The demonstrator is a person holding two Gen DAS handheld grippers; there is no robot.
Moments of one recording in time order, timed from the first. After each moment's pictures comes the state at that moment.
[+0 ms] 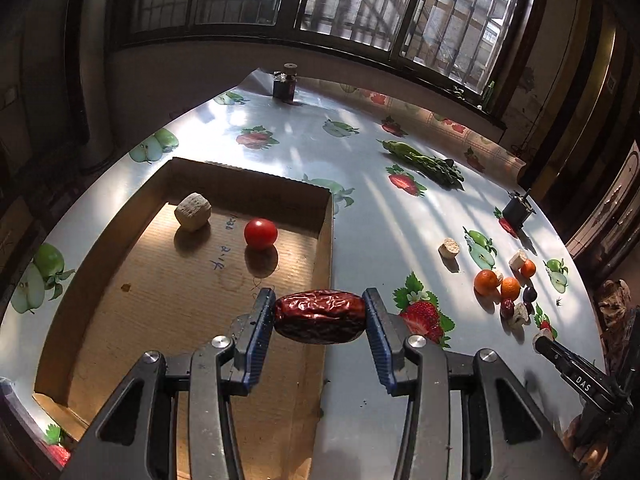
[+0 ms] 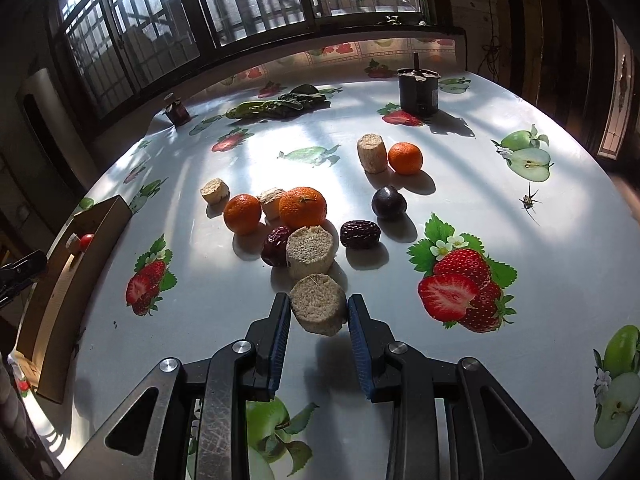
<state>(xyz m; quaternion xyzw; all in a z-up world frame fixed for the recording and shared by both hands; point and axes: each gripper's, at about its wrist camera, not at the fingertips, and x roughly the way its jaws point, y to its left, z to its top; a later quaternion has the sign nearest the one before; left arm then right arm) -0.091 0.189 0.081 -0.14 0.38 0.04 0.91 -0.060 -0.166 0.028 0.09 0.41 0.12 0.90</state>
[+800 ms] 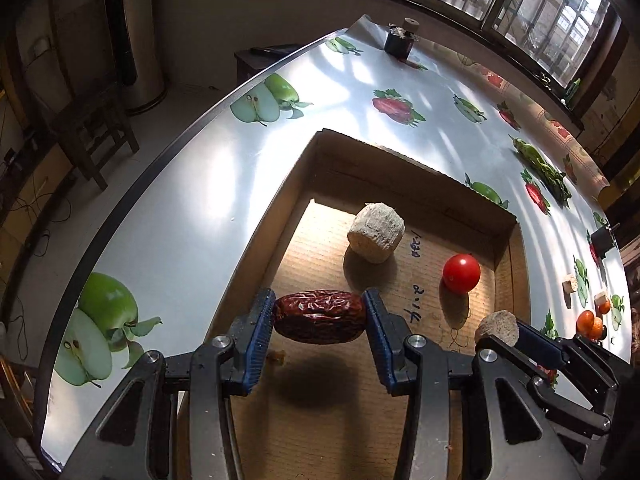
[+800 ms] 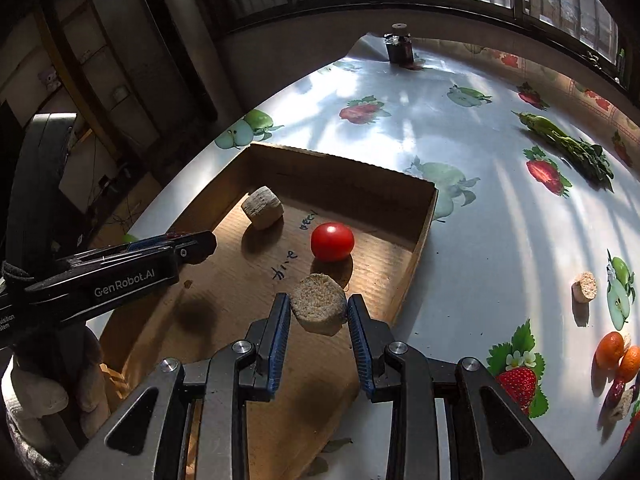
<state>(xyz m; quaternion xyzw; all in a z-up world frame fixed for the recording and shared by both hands) -0.031 0.331 0.037 -0.17 0.49 0.12 0.85 -0.007 0.156 0.044 -0.06 0.47 0.33 0.82</state>
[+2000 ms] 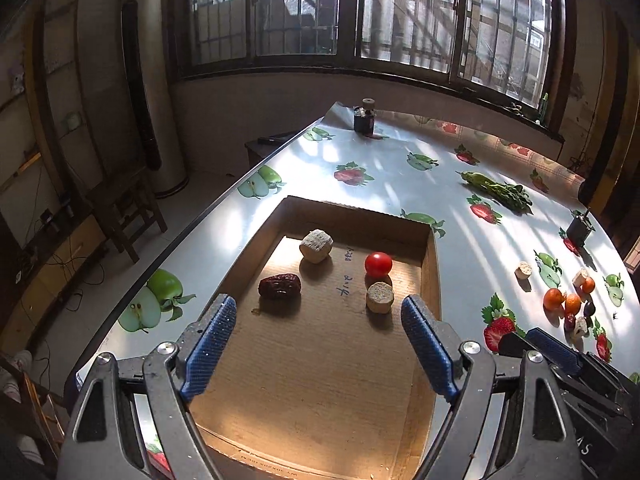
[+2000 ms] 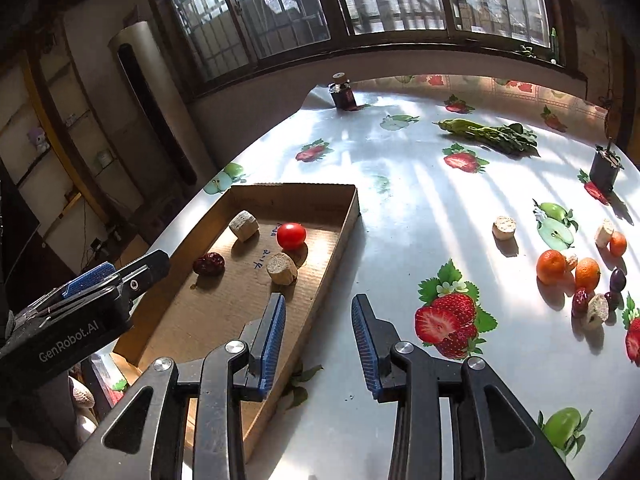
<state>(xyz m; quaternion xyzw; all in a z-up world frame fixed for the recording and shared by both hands) -0.127 0.224 0.117 -0.07 0.35 0.16 0.92 -0.085 0.040 0.079 0.07 0.39 0.27 0.88</state>
